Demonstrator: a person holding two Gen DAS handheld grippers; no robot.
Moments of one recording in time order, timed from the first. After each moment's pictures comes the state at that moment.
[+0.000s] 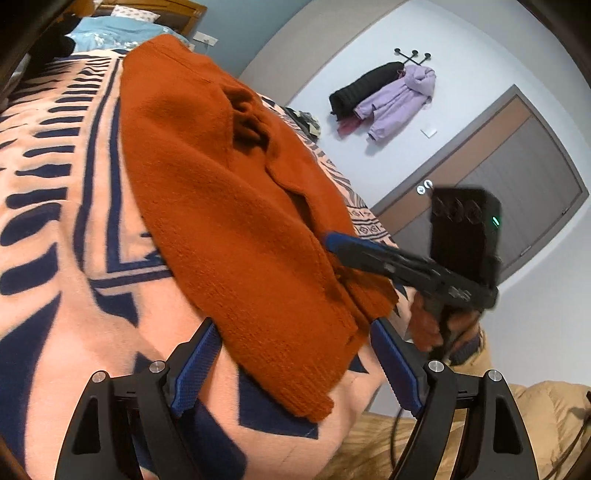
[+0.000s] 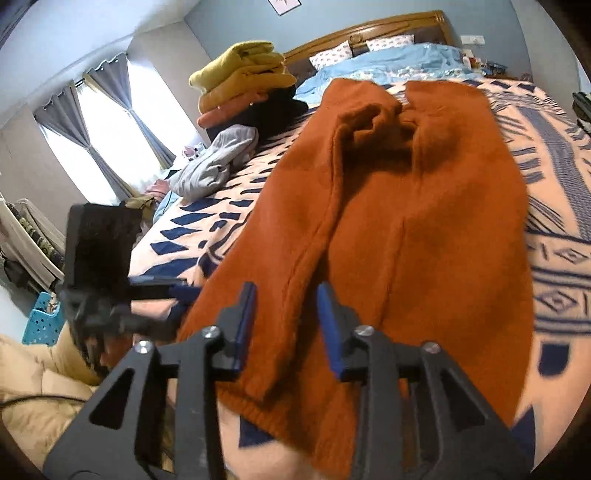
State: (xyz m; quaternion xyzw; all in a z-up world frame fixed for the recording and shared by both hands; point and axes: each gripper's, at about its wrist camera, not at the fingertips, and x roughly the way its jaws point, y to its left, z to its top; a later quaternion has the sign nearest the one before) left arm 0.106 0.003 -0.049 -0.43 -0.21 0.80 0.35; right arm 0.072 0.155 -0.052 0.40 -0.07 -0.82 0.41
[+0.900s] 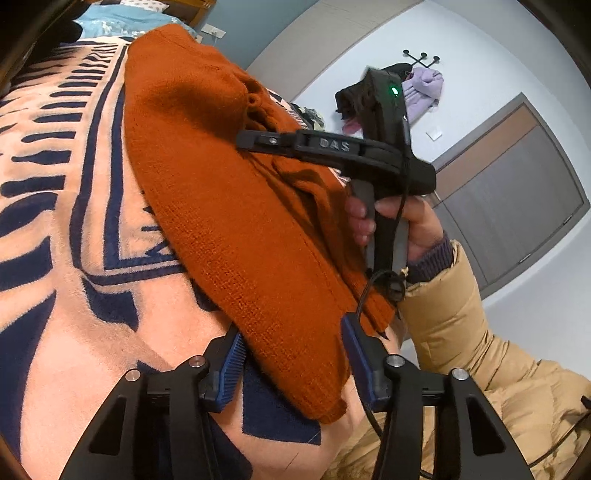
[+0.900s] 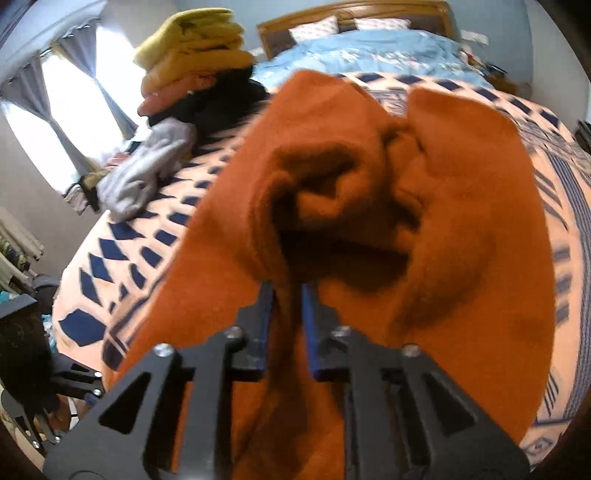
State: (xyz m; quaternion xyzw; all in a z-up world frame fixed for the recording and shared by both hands) left arm 0.117 -0.007 -0.060 -0.44 -0.23 0.79 0.35; right arm -0.064 0.106 -0.058 0.44 0.00 -0.83 0.35
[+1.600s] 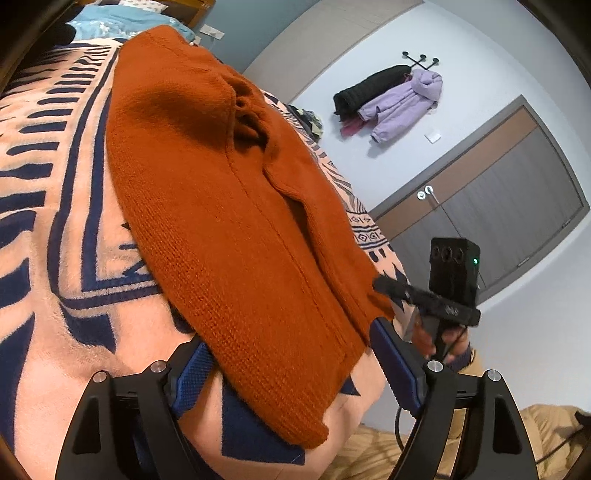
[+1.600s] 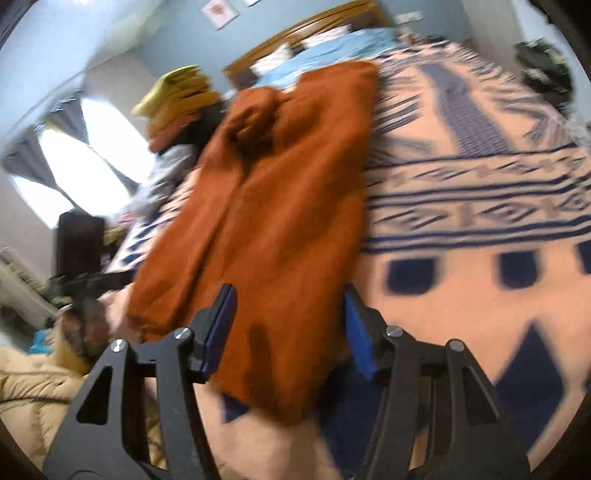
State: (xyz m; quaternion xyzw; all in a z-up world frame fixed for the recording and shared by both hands) left arm 0.099 0.013 -0.056 -0.44 -0.23 0.80 0.34; right arm 0.079 0.271 -0.078 0.42 -0.14 -0.83 0.35
